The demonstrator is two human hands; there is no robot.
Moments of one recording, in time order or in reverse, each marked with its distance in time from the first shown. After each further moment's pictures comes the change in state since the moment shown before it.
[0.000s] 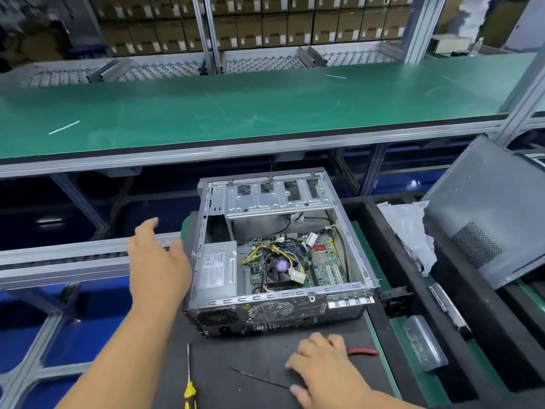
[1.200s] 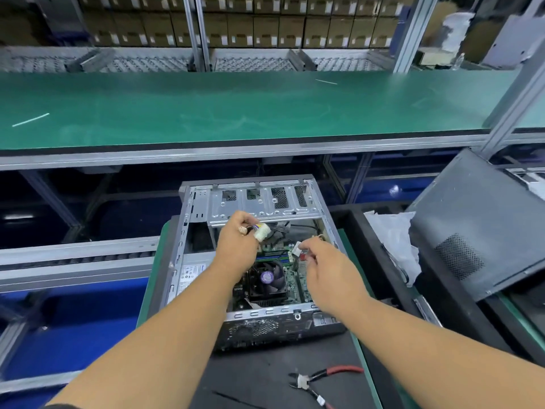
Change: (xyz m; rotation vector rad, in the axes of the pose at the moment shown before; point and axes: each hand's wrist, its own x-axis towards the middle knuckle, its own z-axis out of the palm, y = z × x) left_hand 0.002 0.067 0.147 -0.431 -0.557 -0.026; right_hand 0.086 0.088 -0.103 0.506 0.449 0.391
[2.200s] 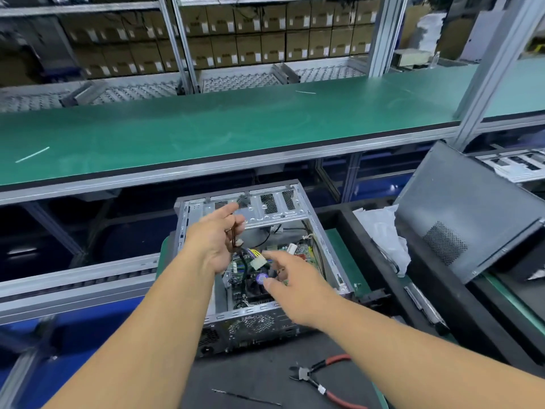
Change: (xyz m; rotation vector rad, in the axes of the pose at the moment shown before) left_hand -0.022 0.073 -0.033 -0.578 -0.029 -0.323; right_hand -0.032 -0.045 -0.003 0.337 -0.235 0.029
